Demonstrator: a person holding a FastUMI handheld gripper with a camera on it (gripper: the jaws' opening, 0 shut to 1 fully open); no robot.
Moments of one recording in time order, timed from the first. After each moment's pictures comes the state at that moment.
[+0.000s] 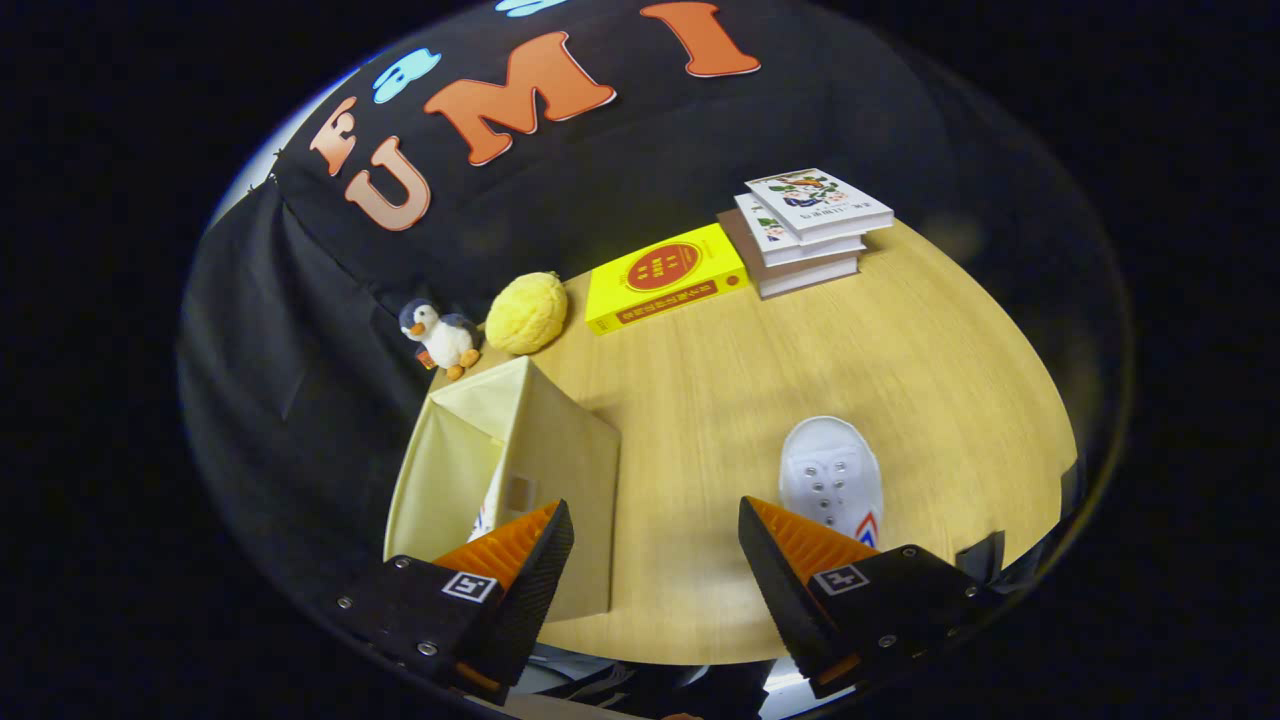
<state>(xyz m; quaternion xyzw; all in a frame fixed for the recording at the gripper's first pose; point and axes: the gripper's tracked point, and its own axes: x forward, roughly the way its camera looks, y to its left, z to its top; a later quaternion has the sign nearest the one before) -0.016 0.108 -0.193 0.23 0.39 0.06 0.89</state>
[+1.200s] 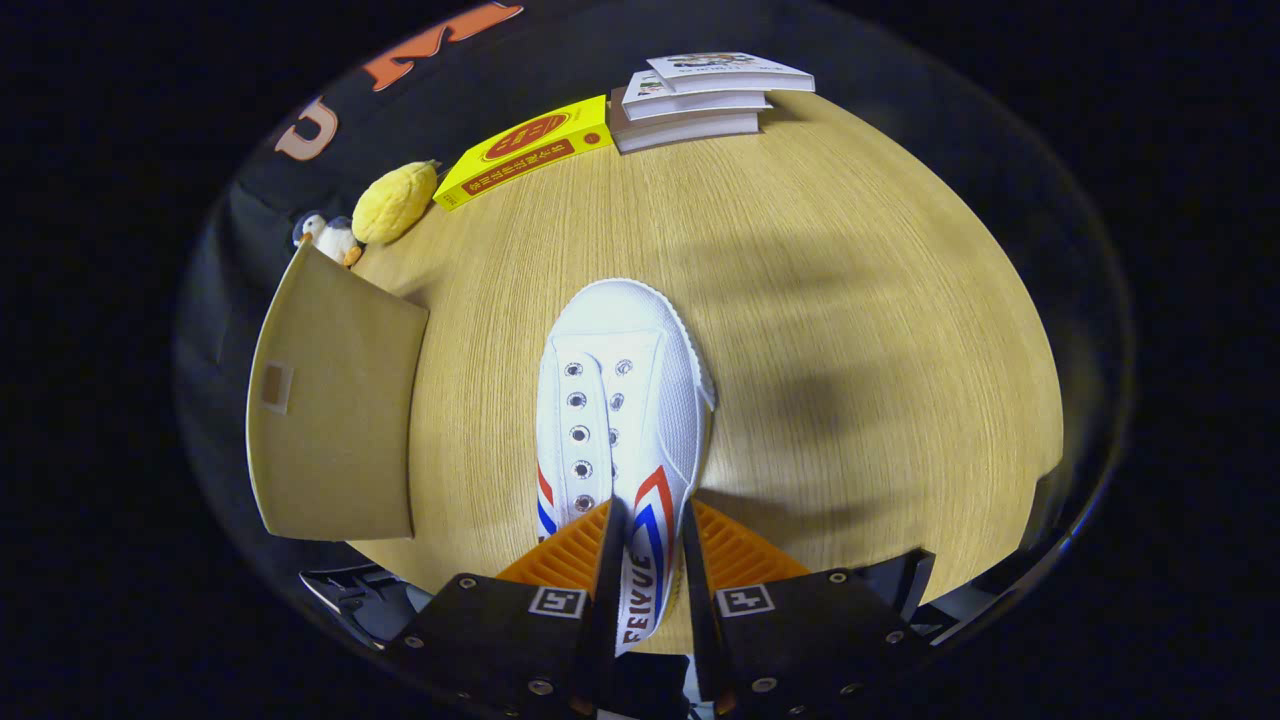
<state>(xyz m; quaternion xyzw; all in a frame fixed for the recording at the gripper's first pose) -0.048 0.022 -0.339 0.15 0.55 0.06 0.82</state>
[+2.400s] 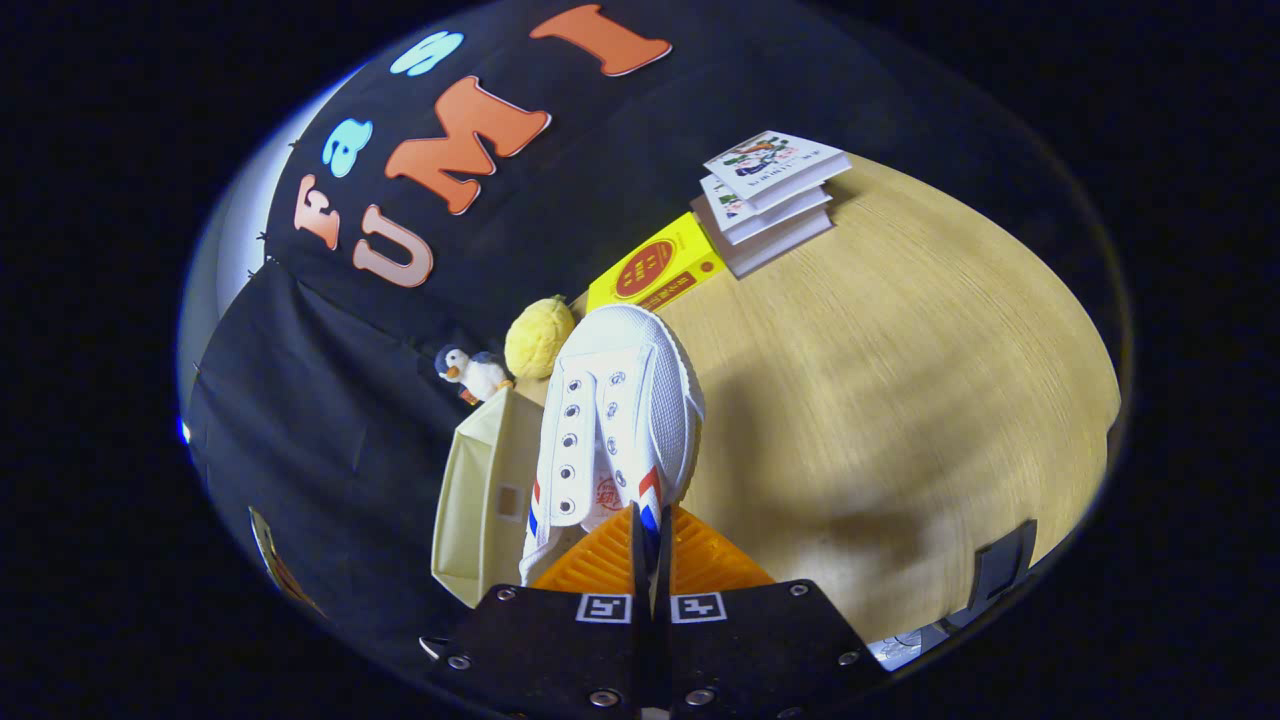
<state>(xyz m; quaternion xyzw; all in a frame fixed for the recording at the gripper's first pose) -0.016 0.093 -0.180 0.36 0.37 0.14 0.85</state>
